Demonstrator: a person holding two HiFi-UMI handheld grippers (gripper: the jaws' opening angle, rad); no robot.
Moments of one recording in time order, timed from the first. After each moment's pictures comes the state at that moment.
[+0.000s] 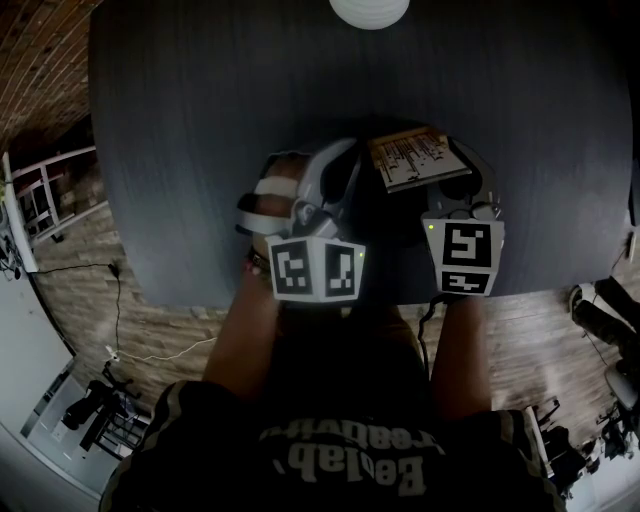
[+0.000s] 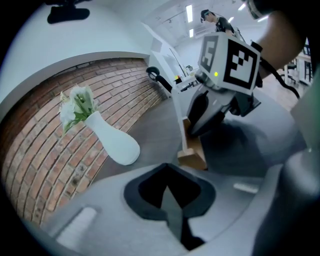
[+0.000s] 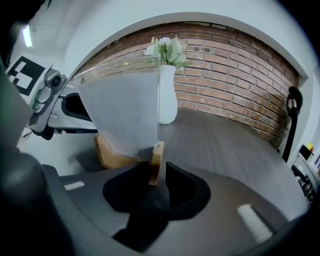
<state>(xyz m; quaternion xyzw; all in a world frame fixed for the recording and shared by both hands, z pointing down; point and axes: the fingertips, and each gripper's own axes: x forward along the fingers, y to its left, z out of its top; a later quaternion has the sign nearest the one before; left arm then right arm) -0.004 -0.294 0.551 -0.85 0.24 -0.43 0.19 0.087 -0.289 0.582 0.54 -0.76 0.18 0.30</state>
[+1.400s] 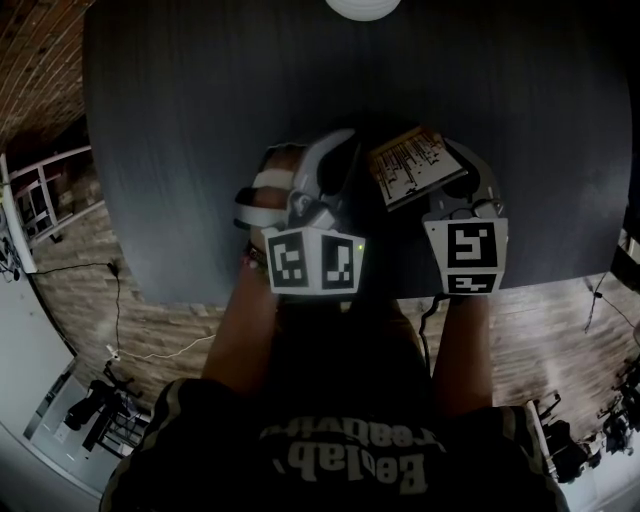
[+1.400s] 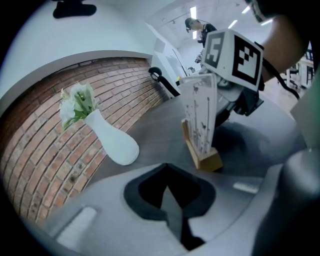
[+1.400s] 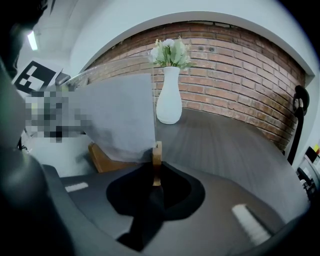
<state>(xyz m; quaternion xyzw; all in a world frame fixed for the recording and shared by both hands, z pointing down) -0.001 -0.300 0.553 -0.86 0.24 -0.42 0.17 0.081 -0.286 0.579 0.51 -0.78 0.18 0.30</state>
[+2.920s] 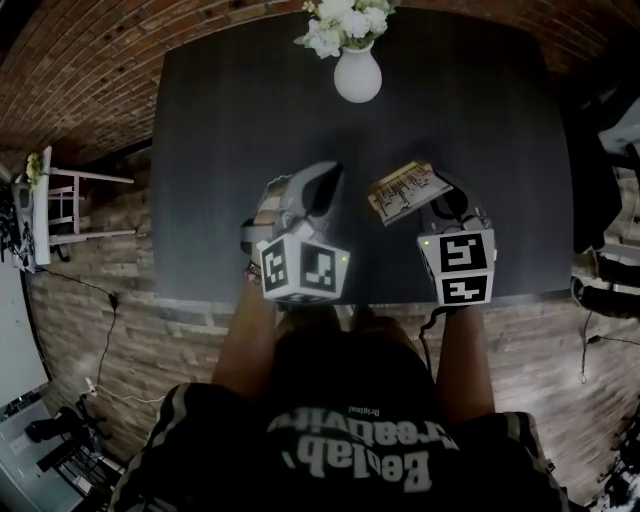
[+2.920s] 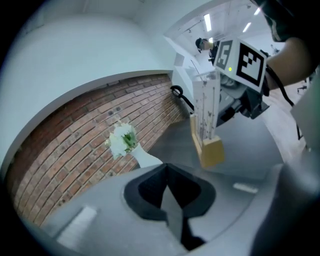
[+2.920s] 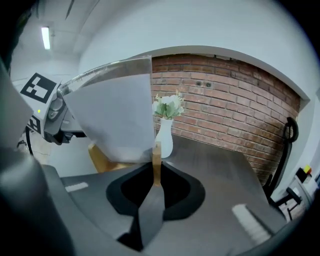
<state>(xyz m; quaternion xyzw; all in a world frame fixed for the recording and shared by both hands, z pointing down) -0.022 -0.274 0.390 -0.85 0.34 -0.35 0.17 0.088 -0.263 0.408 0.52 -0.81 0.11 0.26</state>
